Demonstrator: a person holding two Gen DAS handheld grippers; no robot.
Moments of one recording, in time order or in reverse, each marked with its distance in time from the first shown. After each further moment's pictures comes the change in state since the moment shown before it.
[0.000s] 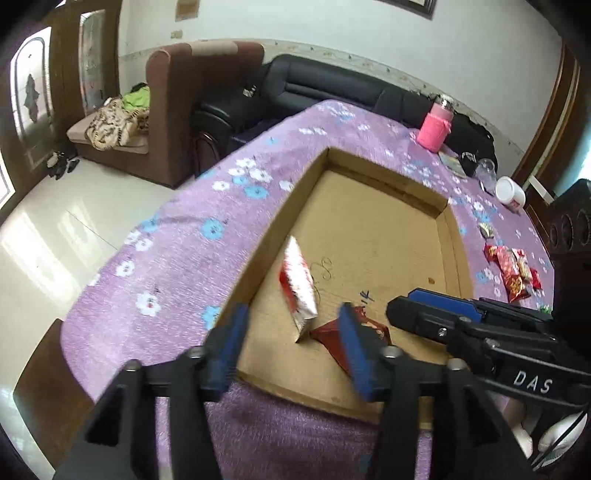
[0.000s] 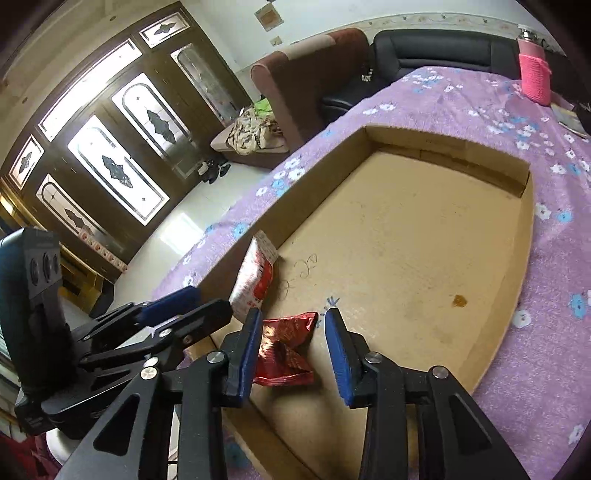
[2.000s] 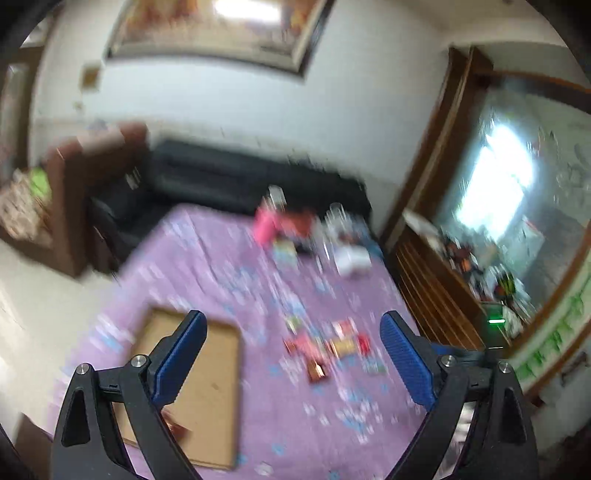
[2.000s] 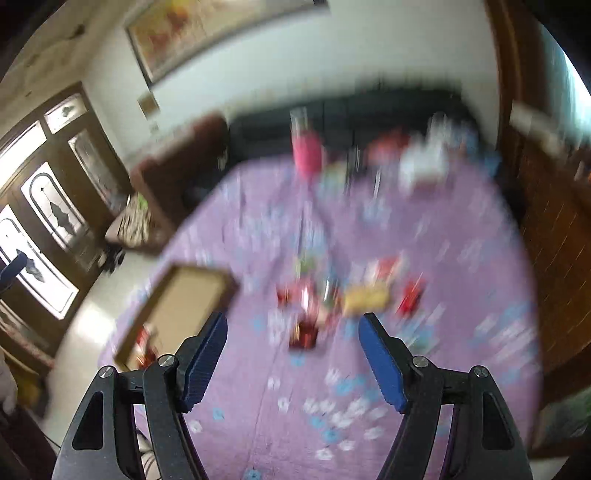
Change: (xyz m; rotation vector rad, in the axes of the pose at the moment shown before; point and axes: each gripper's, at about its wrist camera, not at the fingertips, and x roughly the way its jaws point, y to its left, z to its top) left arm -0.152 -0.184 0.104 0.176 -0.148 -0.437; right arm -0.303 -0.142 -0.030 0.276 -0.214 -0.408
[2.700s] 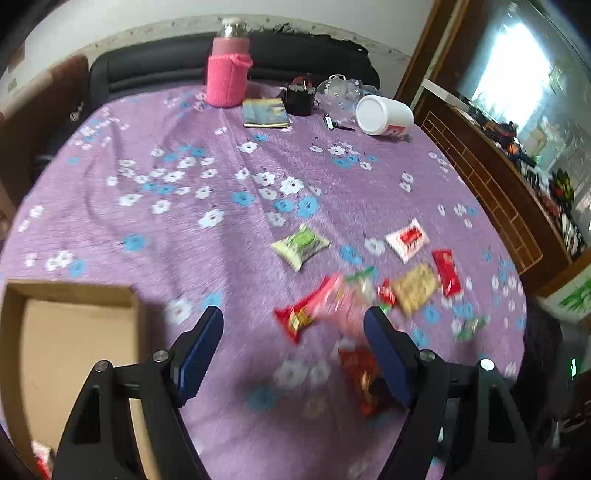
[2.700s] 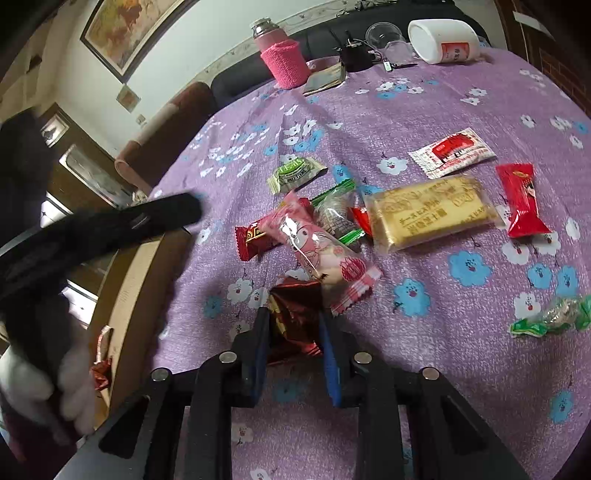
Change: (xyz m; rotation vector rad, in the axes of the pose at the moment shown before) left arm 0.321 -0.003 -0.045 0.119 0.412 0.052; right arm 0.175 -0.053 -0.037 0.151 0.100 0.133
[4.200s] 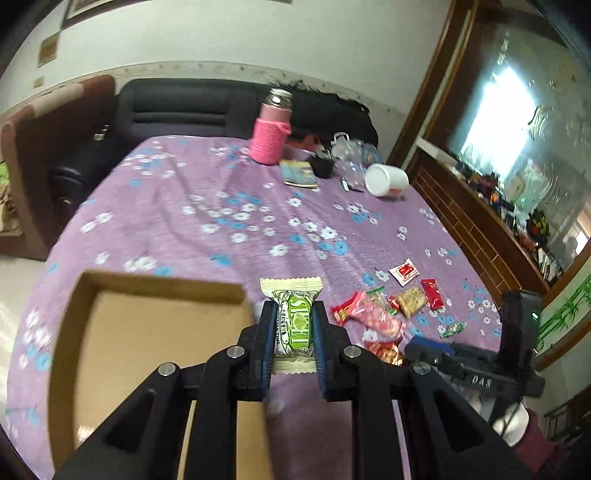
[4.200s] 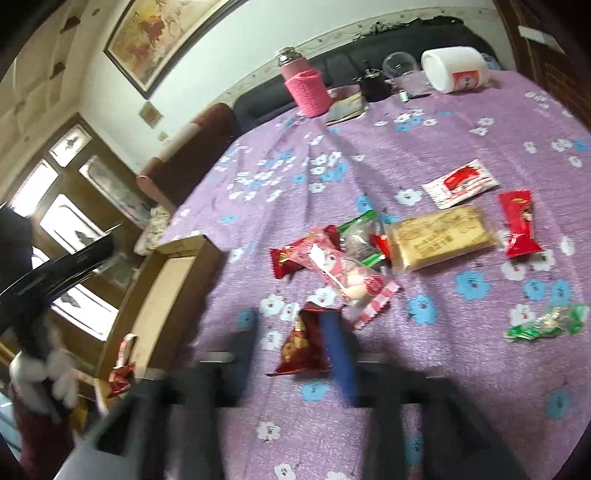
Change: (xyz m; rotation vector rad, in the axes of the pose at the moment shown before) left arm -0.124 0.080 -0.053 -0.030 -0.235 -0.032; right arm -0.024 0.017 -0.008 -0.030 -0.106 0.032
